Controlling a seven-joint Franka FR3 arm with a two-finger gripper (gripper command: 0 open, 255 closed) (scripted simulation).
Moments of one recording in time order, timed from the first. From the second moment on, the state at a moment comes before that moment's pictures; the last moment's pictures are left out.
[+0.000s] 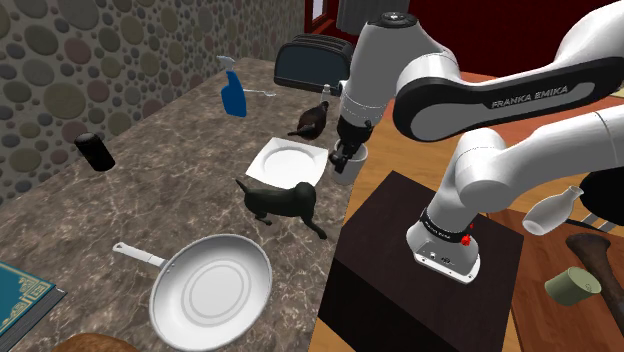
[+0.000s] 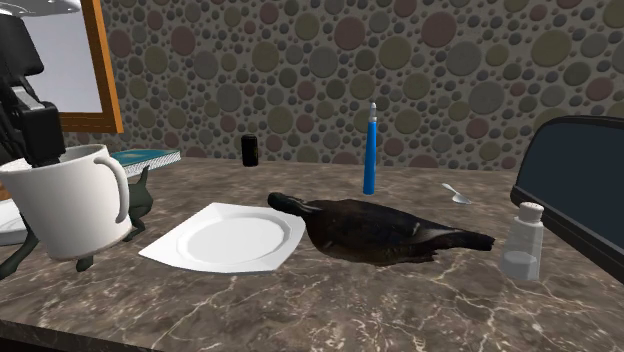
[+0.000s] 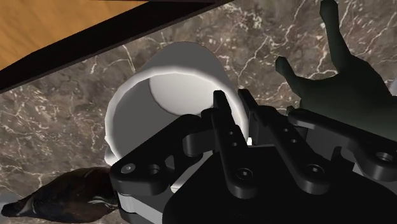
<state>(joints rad) 0.27 -0.86 0.36 -2.76 0.15 2.04 0.42</state>
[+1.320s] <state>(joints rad) 0.28 -0.74 0.43 -2.92 0.19 2.31 0.45</state>
